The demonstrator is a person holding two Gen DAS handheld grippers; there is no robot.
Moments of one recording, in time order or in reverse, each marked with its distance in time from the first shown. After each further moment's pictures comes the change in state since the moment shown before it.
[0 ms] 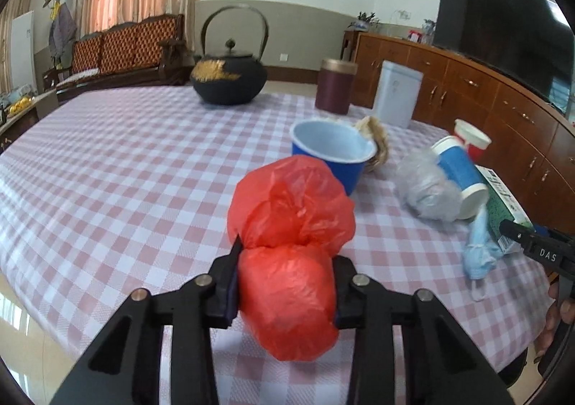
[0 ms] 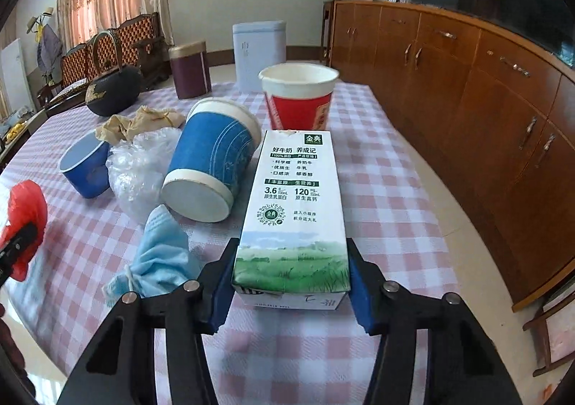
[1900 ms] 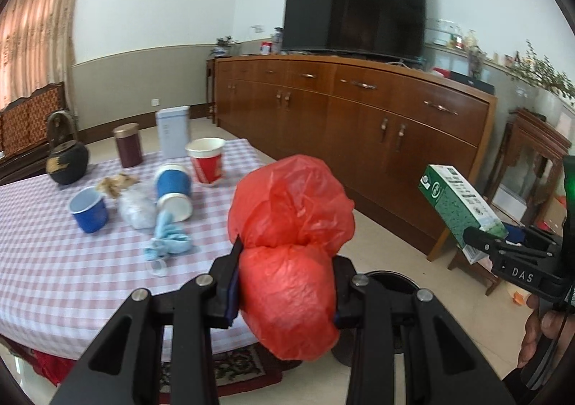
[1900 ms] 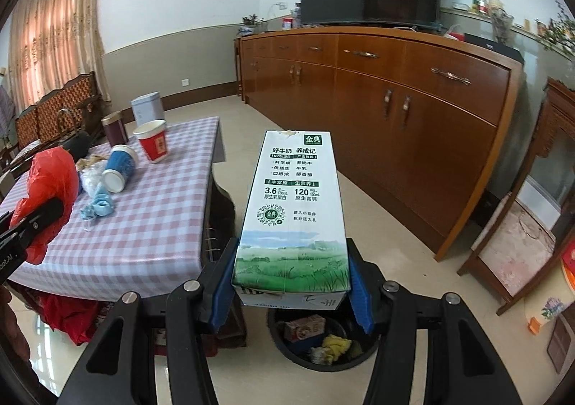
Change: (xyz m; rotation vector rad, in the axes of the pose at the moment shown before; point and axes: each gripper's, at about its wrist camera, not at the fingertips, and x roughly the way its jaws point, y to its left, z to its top) left arm -0.137 -0.242 -0.043 0.308 -0.085 -0.389; right arm -0.229 -0.187 -0.125 0.219 -0.118 -0.222
